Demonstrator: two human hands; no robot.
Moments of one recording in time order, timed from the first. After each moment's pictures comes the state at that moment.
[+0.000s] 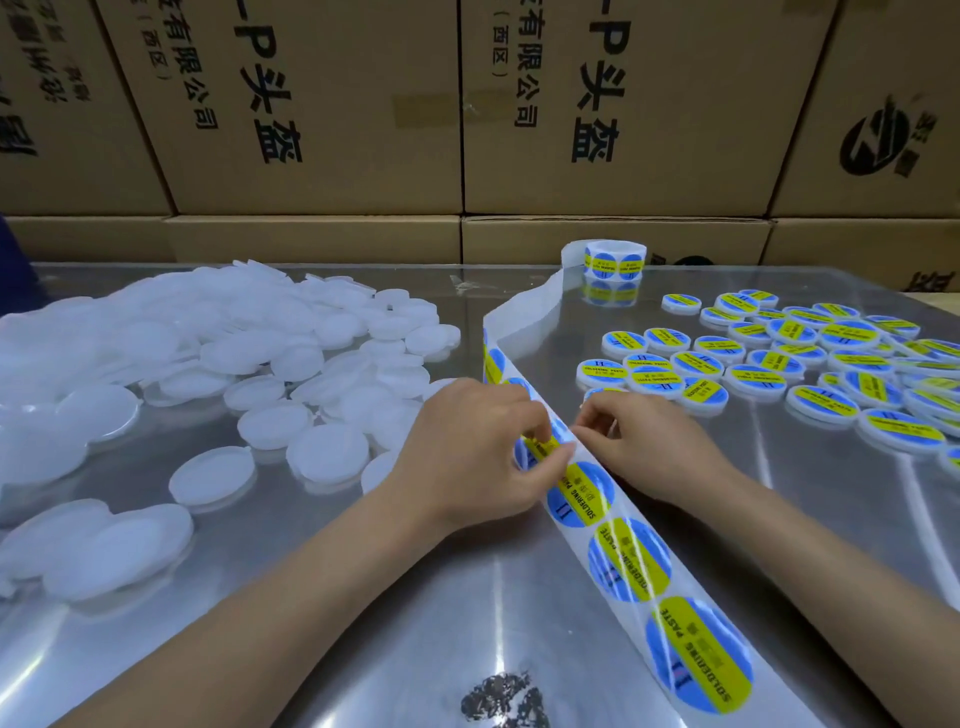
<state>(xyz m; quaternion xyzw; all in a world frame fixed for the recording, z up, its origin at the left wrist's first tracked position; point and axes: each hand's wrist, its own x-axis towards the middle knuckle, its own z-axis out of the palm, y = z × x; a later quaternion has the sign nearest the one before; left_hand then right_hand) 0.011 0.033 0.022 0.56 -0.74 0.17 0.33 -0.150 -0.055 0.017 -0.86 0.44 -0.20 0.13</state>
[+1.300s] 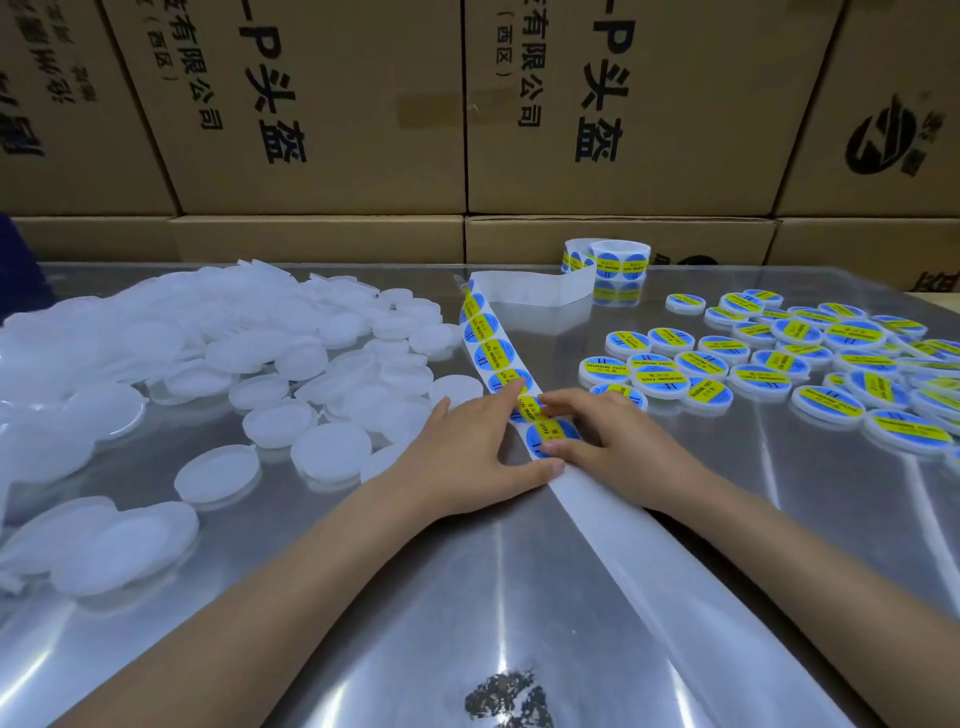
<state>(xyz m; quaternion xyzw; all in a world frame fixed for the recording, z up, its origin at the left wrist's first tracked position) 0.033 0.011 0.001 0.66 -0.72 -0.05 0.20 -0.135 -0.060 0.000 -0.88 0.35 -0.24 0.21</state>
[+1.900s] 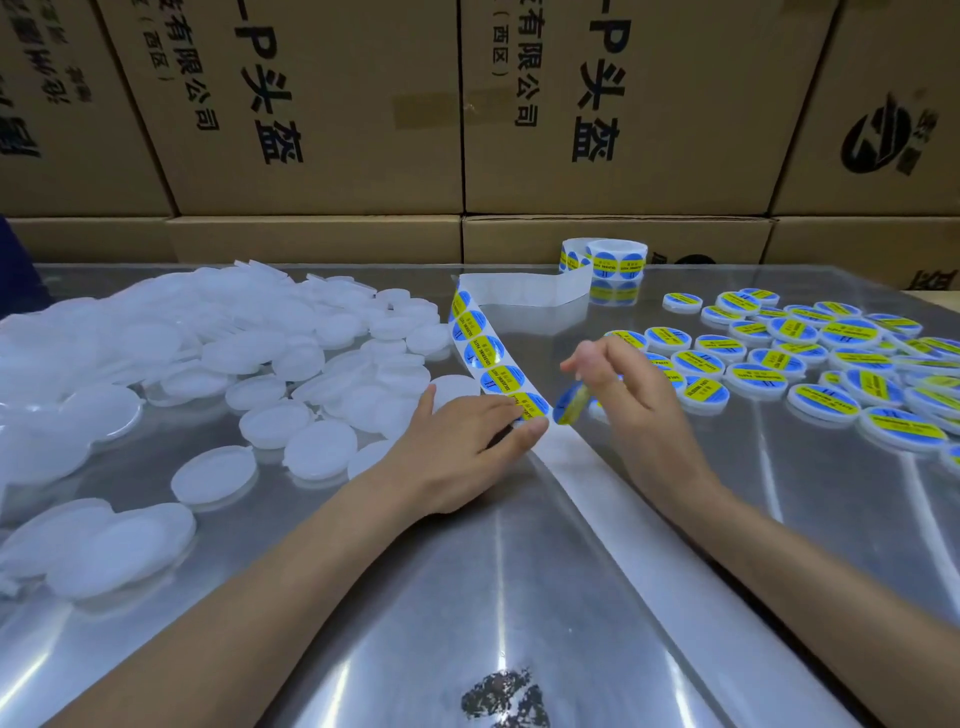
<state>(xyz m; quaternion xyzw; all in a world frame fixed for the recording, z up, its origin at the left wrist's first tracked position) 0.037 0.014 0.005 0.64 -0.74 -0.06 0.21 -0.128 -0.028 0.028 -0.73 0.27 -0.52 0.37</state>
